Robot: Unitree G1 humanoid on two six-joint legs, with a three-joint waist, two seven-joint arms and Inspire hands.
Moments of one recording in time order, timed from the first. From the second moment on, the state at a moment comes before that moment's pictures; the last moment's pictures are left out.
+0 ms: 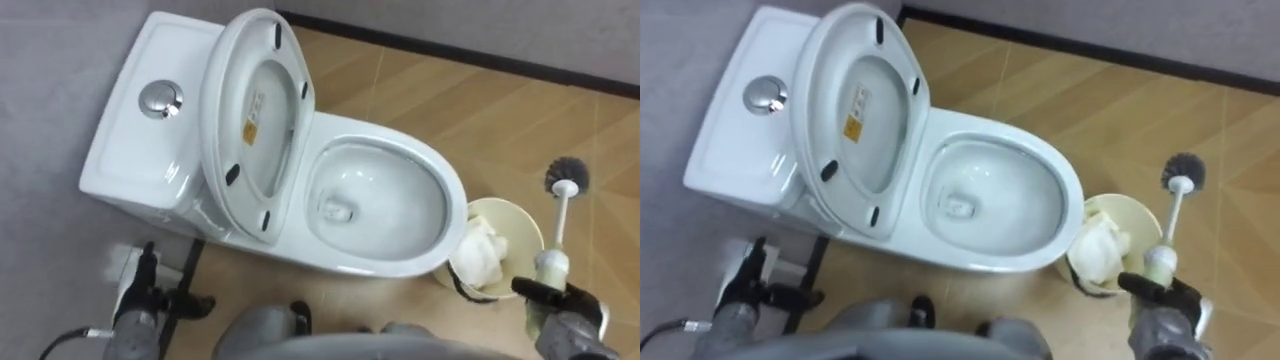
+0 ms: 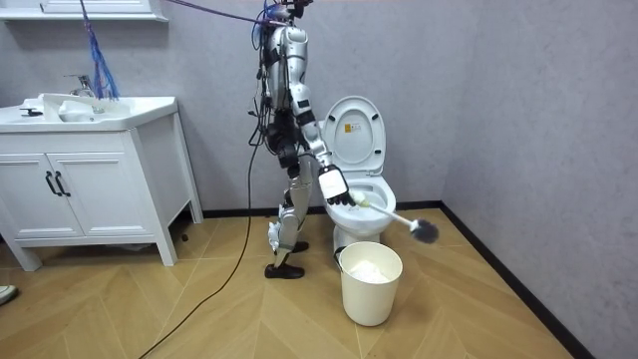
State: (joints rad) left arm 0.27 0.27 0.01 0.84 0.12 -0.12 0.20; right arm 0.03 -0.35 -0.02 1.12 0.43 -0.06 -0.37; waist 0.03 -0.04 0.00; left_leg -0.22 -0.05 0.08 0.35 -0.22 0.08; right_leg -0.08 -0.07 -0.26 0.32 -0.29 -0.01
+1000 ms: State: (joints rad) left arm 0.36 0.24 0.09 0.24 0.52 -0.20 0.47; right arm 0.14 -0.31 0.09 0.97 -0.33 -0.15 -0.32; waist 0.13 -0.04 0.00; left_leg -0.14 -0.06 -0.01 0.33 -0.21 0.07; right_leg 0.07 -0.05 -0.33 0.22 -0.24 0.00
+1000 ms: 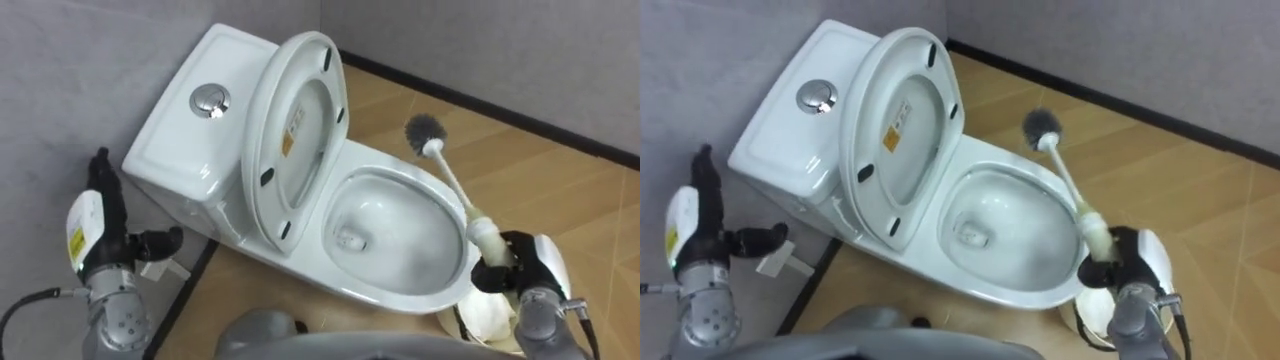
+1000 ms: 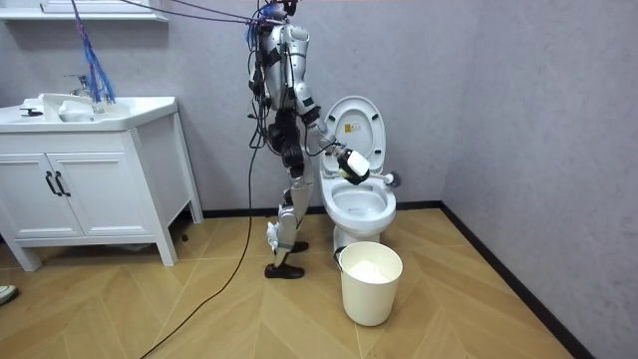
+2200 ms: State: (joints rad) left arm 0.27 0.29 -0.15 0.25 0.68 -0.21 0.43; right arm 0.03 -0.39 0.19 1.24 -0.77 -0.07 -0.14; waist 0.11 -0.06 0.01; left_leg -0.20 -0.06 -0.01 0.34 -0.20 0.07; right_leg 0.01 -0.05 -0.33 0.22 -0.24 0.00
